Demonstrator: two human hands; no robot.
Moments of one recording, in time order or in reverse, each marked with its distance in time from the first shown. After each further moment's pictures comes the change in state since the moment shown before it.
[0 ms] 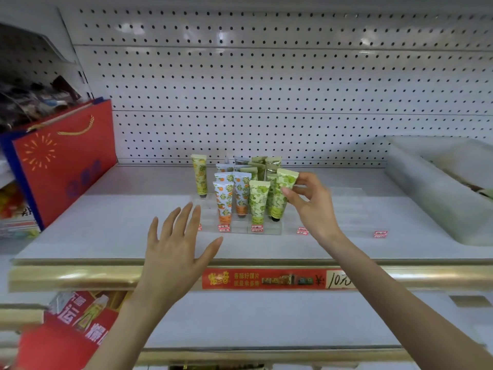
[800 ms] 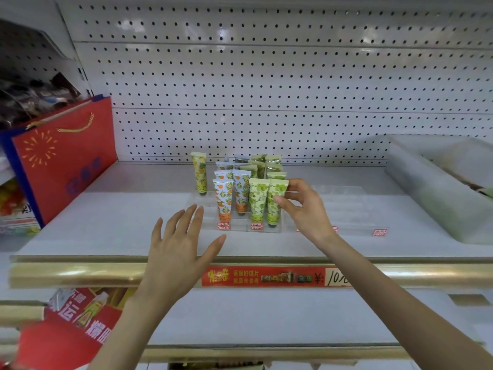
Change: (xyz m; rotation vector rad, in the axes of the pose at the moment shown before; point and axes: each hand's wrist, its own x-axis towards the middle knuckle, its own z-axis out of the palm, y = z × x) left_hand -0.001 0.005 0.000 -0.032 -0.047 -0.016; right_hand -0.003 0.015 0.005 -0.060 -0.124 0.004
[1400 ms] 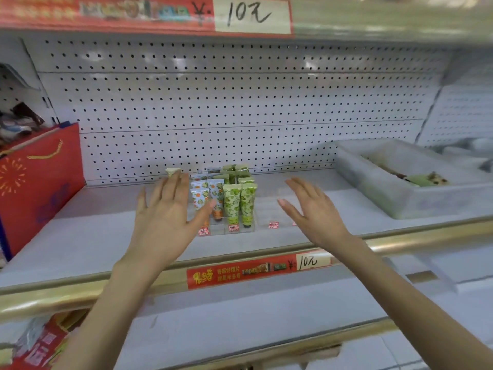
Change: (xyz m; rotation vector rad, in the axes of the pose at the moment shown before) left_hand 0.025 0.020 -0.067 -0.079 0.191 0.133; right_hand -0.063 -0.049 -0.064 -0.925 0.025 -0.078
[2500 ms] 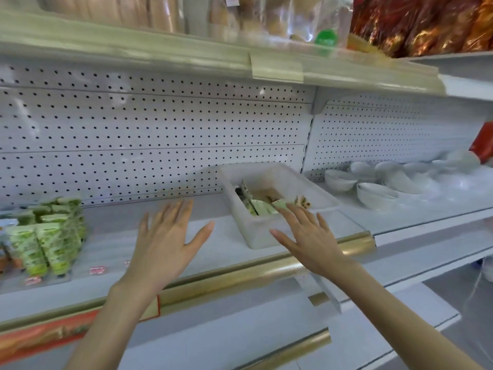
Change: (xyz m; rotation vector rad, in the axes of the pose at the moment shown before) left_hand 0.049 0.312 0.069 -0.125 -0.097 0.120; right_hand -0.058 0.283 -0.131 -0.288 -0.150 0.170
